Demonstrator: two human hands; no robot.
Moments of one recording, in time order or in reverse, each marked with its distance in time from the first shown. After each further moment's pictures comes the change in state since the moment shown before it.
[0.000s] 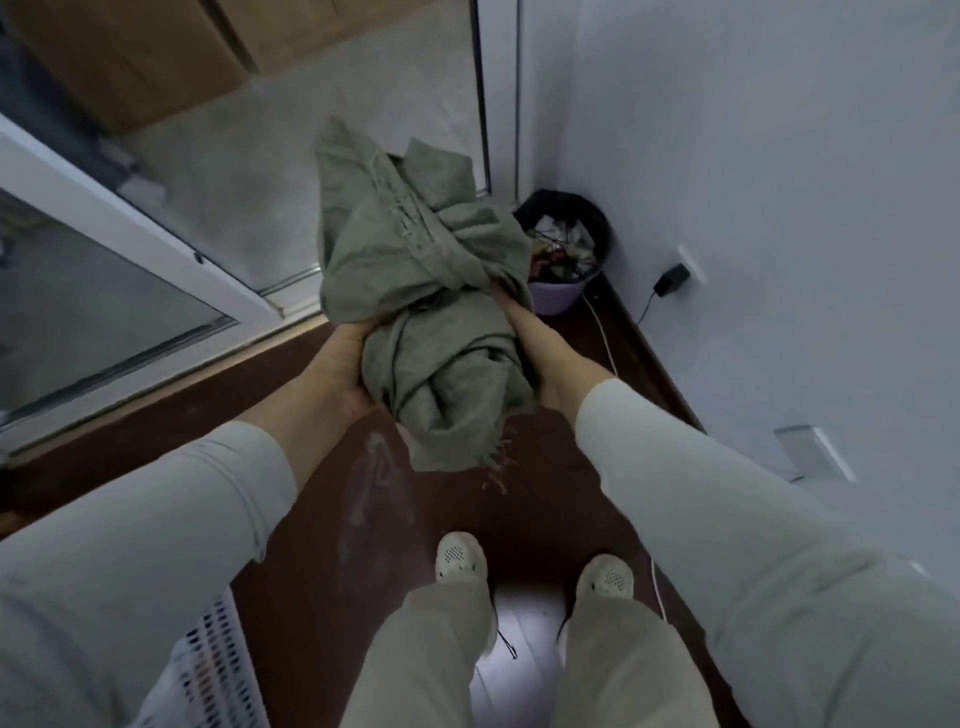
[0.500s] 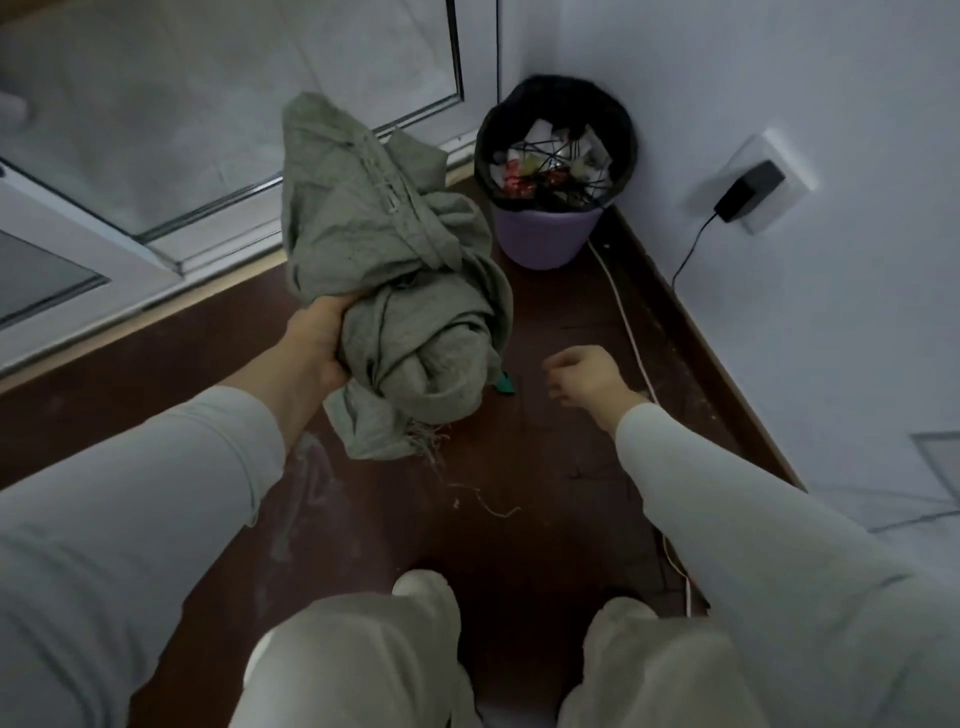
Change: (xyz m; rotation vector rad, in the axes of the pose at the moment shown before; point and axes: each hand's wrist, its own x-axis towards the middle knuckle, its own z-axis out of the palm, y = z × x) left_hand 0.283 -0.125 -0.100 0.047 0.241 -0.002; right_hand 0.217 0.116 -0.202 -0.810 0.460 -0.026
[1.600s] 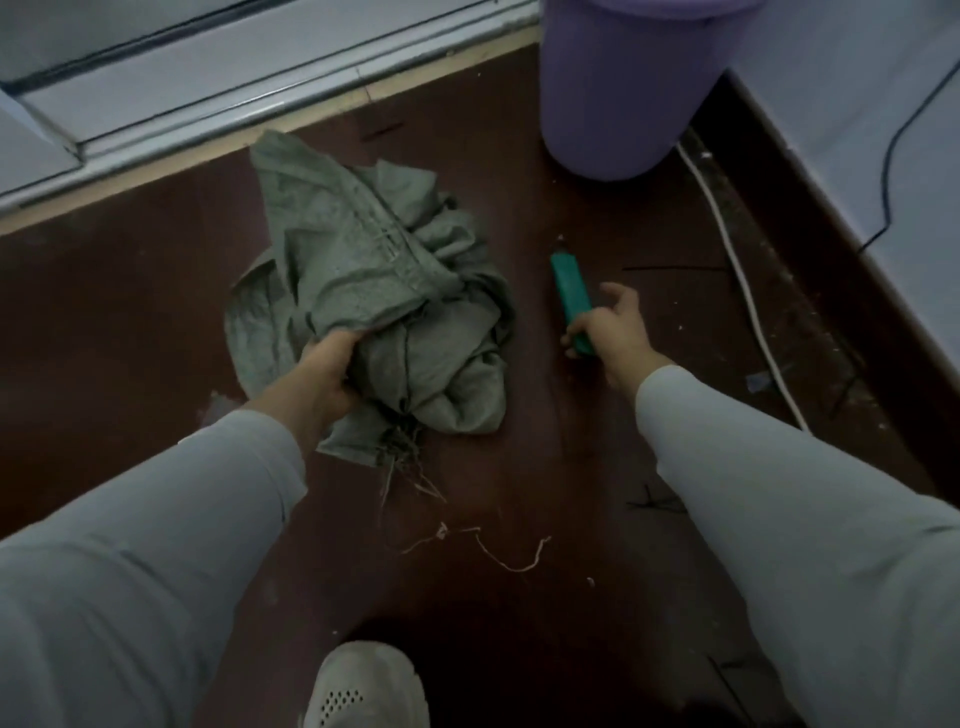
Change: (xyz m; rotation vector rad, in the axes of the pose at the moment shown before) left_hand 0.198 -0.205 -0.047 -0.060 0.153 -0.037; right_hand 0.226 0.117 0.102 0.448 0.094 -0.086
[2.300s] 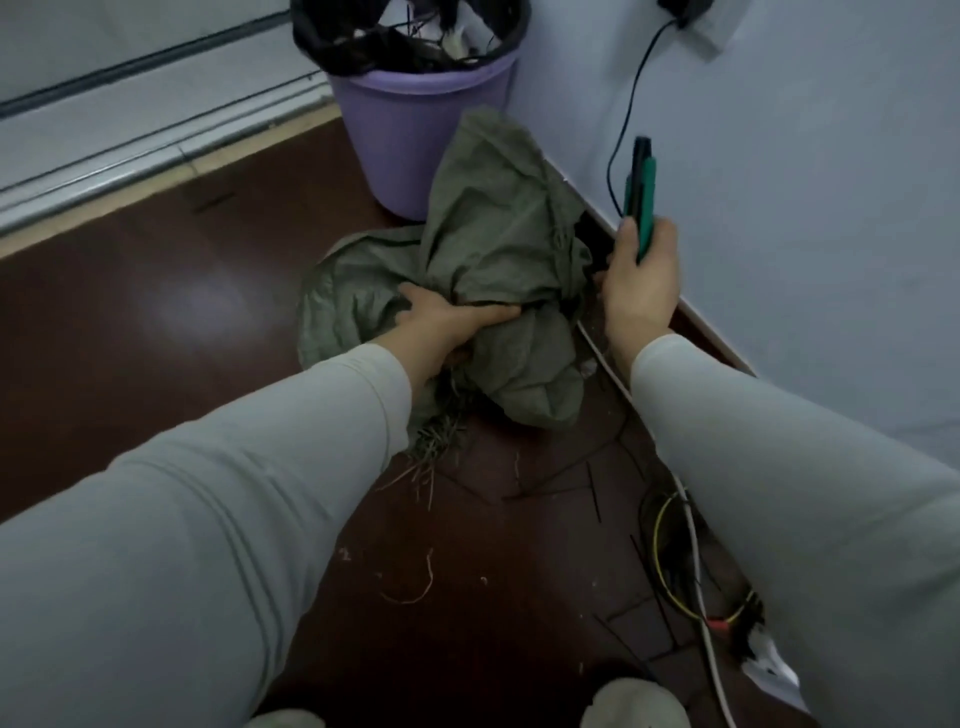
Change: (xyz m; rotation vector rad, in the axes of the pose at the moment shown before) left_hand -0.074 -0.023 0.226 0.649 -0.350 0.186; right_hand -0.049 -0.049 -0.149 -0.062 0.701 -0.520
